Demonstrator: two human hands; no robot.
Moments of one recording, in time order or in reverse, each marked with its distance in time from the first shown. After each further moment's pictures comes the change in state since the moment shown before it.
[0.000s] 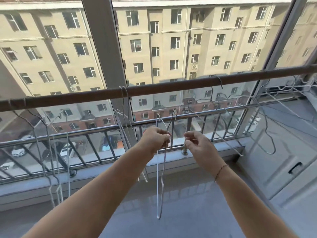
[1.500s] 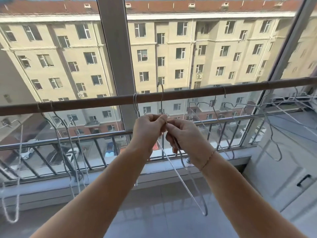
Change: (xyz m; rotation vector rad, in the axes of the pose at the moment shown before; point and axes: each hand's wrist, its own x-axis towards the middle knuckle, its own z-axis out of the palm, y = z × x) left_hand -0.052 0.043 -0.037 -0.201 0.253 0.243; right_hand -0.010 -0.125 0.010 0.551 -0.218 -0.023
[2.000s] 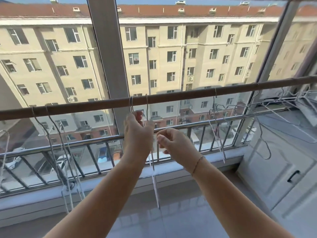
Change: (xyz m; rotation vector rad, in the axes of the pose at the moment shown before) left_hand -0.001 -0.007 -0.008 0.208 0.217 0.183; right_hand 0.007 0.021 0.010 -0.418 0.072 0.060
